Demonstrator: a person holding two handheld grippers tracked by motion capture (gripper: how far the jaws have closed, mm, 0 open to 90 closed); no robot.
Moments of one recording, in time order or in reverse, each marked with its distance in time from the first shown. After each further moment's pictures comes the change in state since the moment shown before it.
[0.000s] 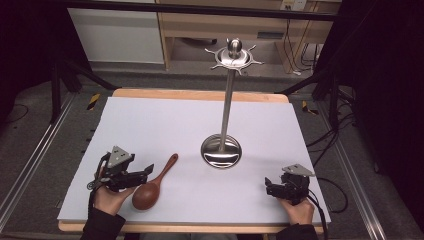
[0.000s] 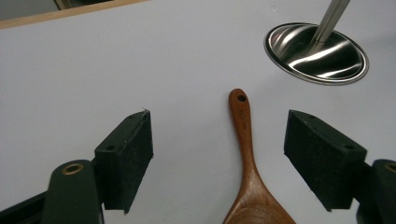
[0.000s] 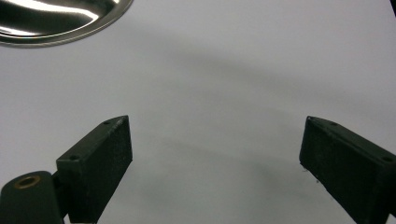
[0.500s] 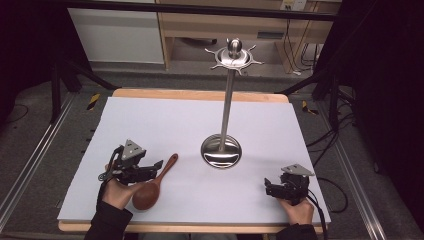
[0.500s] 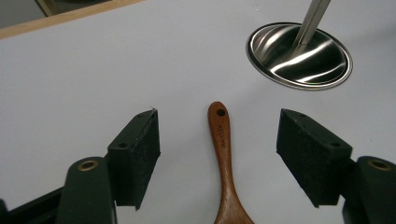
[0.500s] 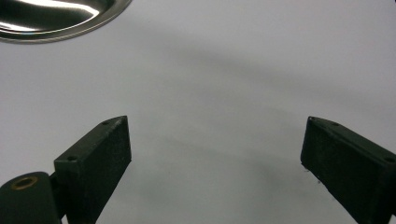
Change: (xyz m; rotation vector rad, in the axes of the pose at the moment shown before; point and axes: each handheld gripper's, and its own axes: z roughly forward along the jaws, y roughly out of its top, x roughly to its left) left arm -0.014 0.026 0.012 0.049 -0.026 0.041; right arm 0.002 0.001 0.000 0.014 0.000 0.000
